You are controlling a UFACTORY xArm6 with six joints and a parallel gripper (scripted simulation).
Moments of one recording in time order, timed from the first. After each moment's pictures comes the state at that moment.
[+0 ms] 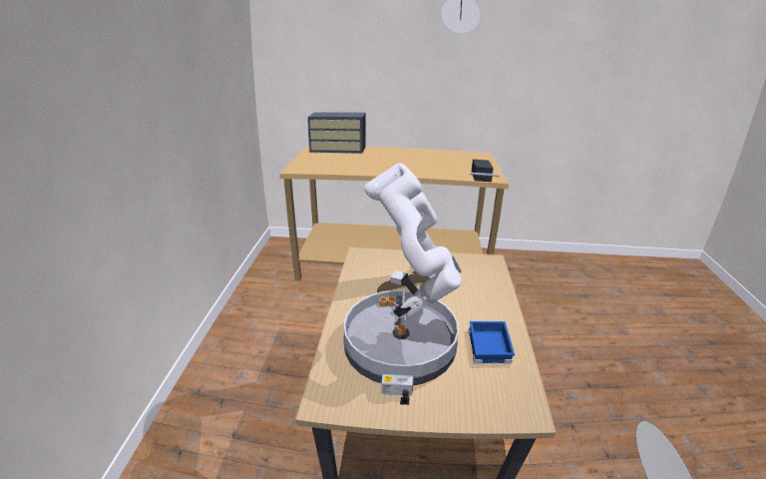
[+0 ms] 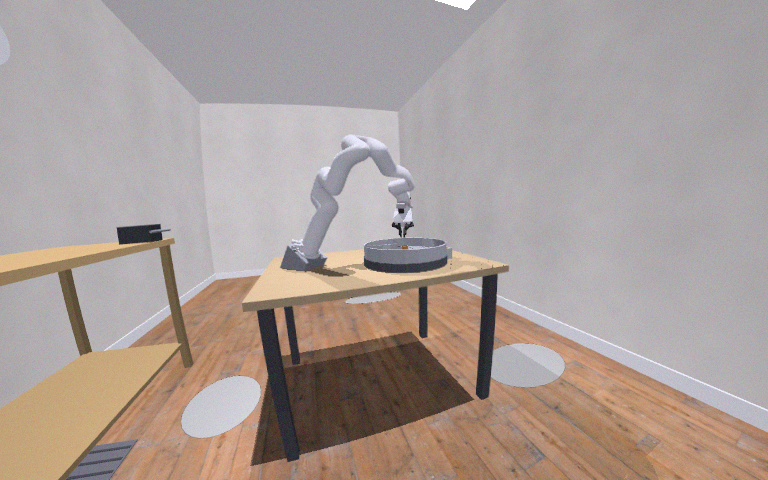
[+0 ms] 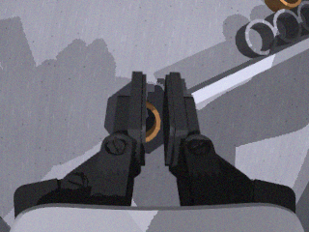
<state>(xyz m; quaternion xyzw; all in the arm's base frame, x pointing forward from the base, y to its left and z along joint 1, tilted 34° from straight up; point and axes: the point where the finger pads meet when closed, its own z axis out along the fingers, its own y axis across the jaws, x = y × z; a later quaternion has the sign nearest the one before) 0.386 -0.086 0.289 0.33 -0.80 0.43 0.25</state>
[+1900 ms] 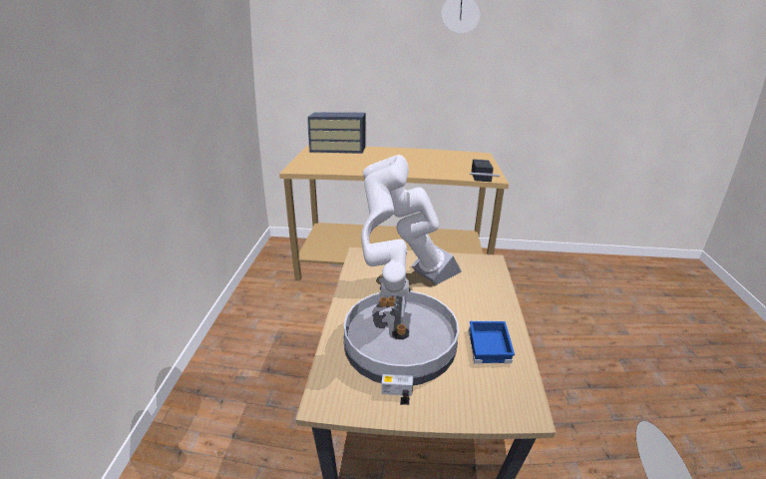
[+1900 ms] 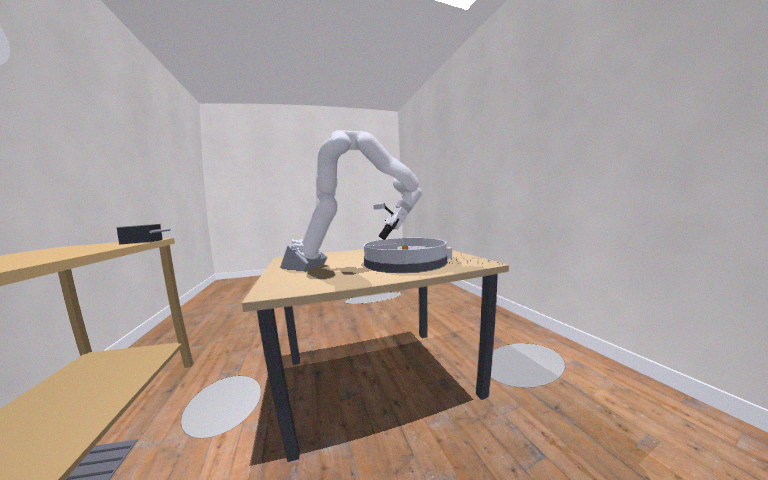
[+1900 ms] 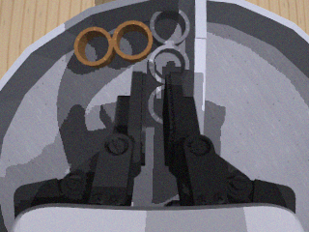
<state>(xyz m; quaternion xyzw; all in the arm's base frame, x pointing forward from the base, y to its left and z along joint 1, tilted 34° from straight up) 0.280 -0.109 0.259 -0.12 -0.96 0.19 0.15</state>
